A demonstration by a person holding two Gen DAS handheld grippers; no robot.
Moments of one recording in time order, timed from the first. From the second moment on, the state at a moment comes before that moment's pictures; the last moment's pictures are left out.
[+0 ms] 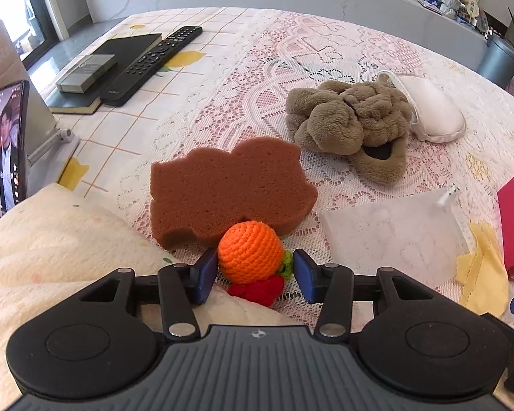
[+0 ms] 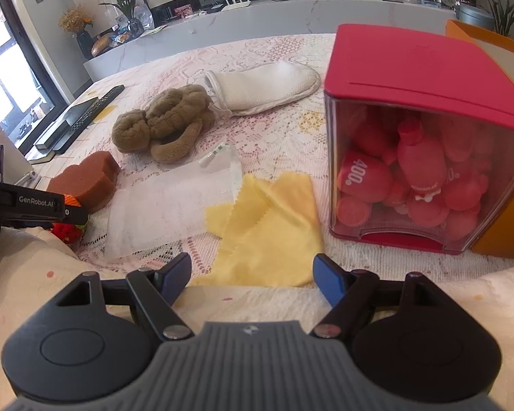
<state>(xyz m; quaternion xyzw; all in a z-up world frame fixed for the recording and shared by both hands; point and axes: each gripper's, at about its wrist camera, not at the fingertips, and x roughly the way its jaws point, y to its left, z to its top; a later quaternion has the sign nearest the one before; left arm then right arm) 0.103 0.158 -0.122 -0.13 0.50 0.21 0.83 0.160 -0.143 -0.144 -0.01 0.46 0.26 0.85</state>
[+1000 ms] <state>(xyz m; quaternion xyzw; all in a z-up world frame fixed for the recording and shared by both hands) 0.092 0.124 -0.125 -0.14 0.46 0.07 0.87 0.162 -0.112 -0.161 -0.11 0.42 0.23 0.87</state>
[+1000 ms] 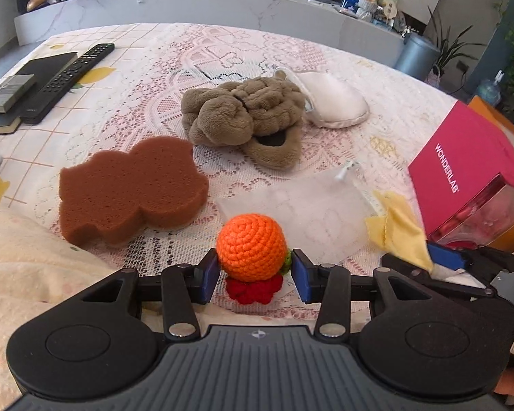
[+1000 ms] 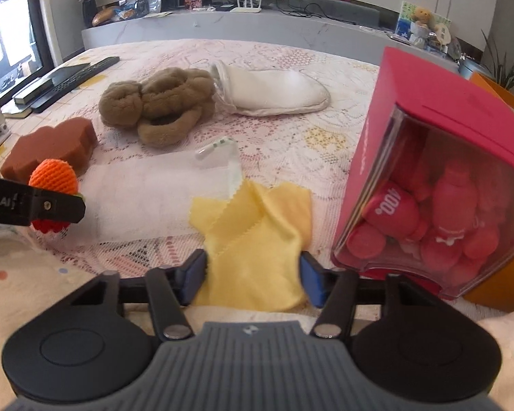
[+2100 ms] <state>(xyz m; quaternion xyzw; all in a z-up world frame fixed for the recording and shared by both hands) 0.104 -0.014 -0.006 -0.07 0.30 -0.11 0.95 0.122 -0.262 -0.026 0.07 0.25 0.19 0.95</state>
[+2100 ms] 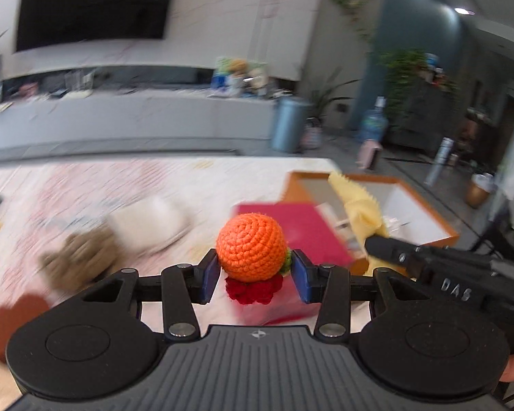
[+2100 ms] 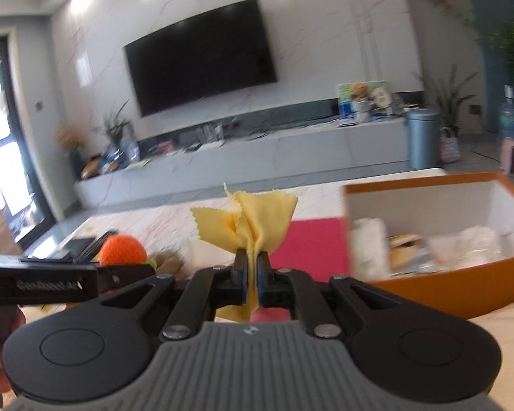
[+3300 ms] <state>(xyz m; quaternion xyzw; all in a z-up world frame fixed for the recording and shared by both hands) 0.308 -0.205 -0.078 -0.03 0.46 -0.26 0.85 0.299 -0.456 -0.074 -0.06 0.41 0.04 0.91</state>
